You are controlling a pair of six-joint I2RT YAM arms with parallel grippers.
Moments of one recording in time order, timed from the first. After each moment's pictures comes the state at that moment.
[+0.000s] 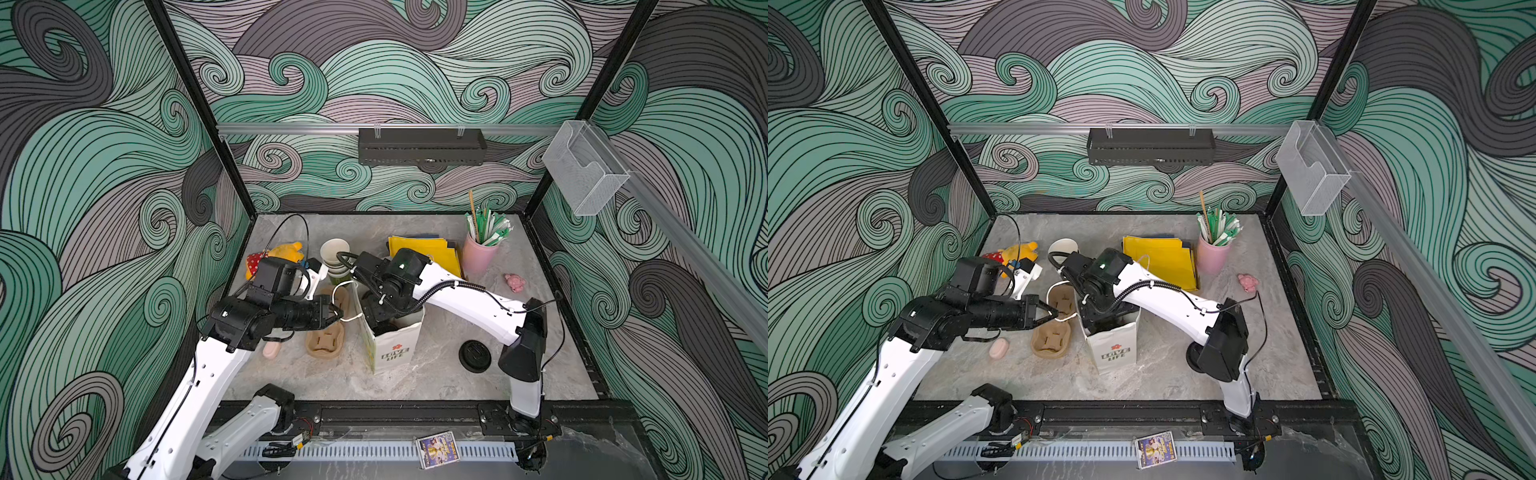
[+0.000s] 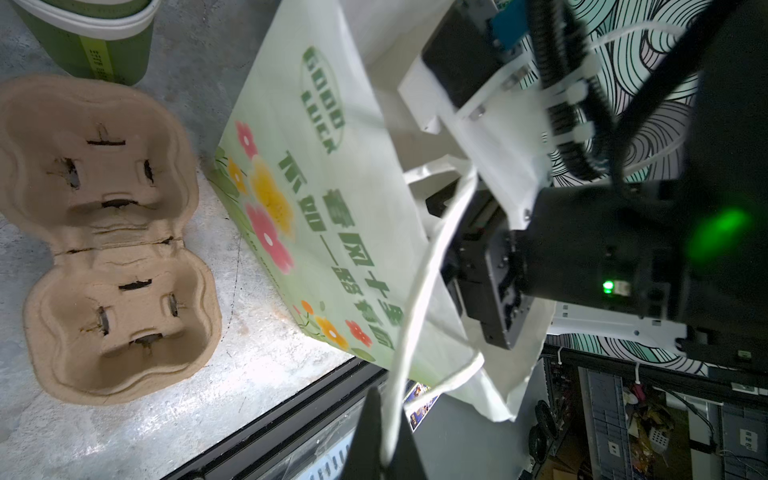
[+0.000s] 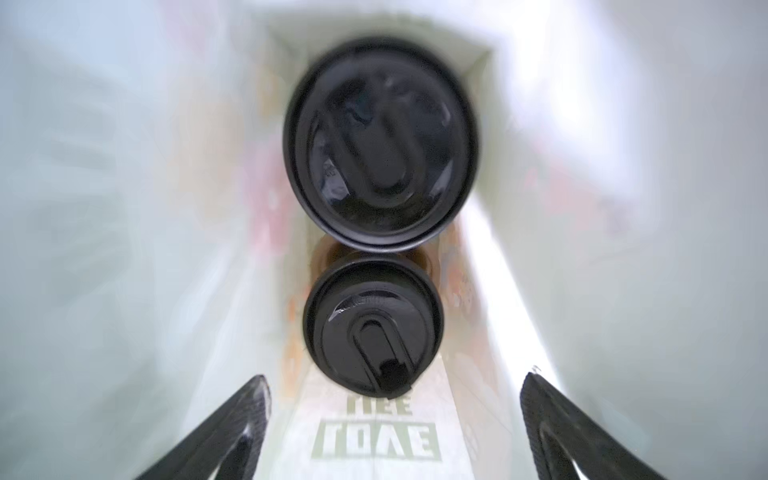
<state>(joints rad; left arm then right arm) -0.36 0.90 1.18 -1.17 0.52 -0.43 1.06 1.93 1.99 -1.46 0.09 0.67</state>
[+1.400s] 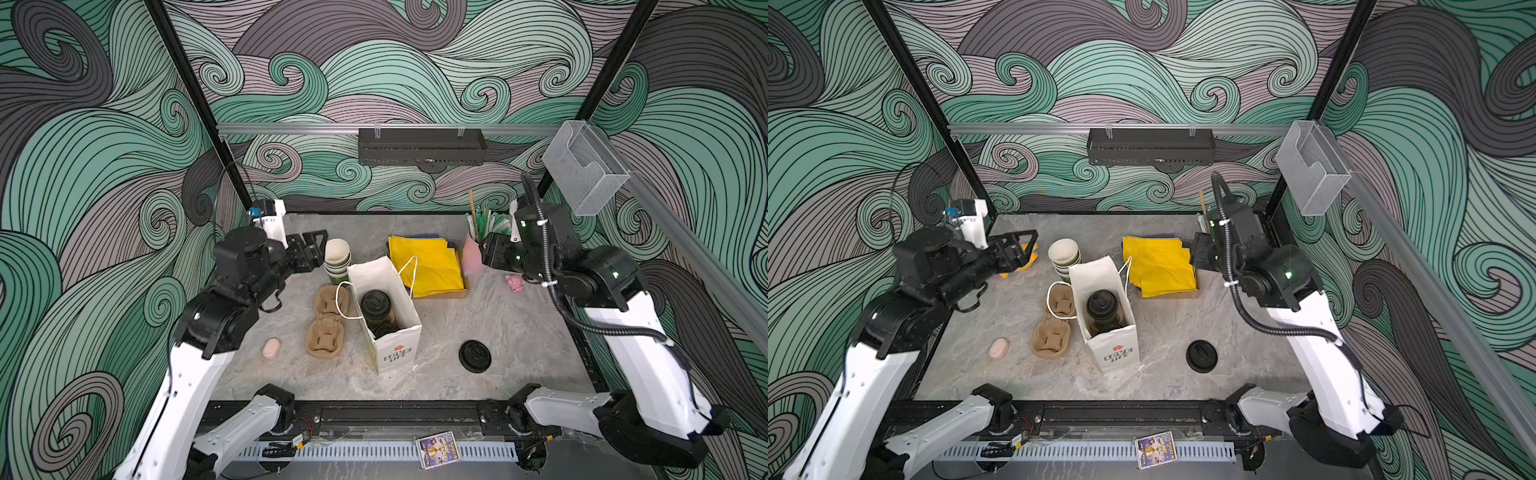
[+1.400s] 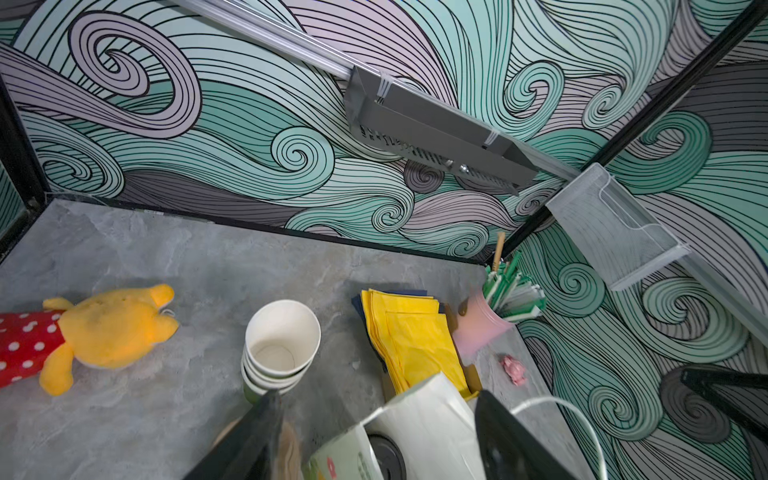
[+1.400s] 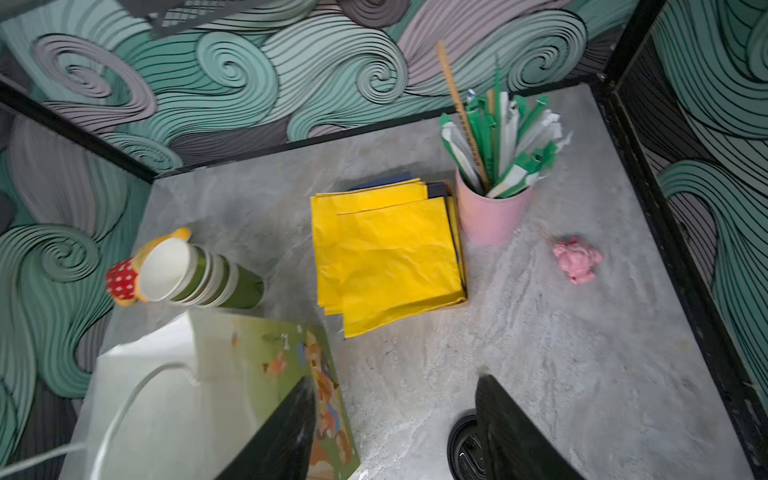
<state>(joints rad) -0.36 1.00 1.42 -0.70 -0.05 -0.44 0.48 1.29 1.82 -1.30 0.27 0.53</state>
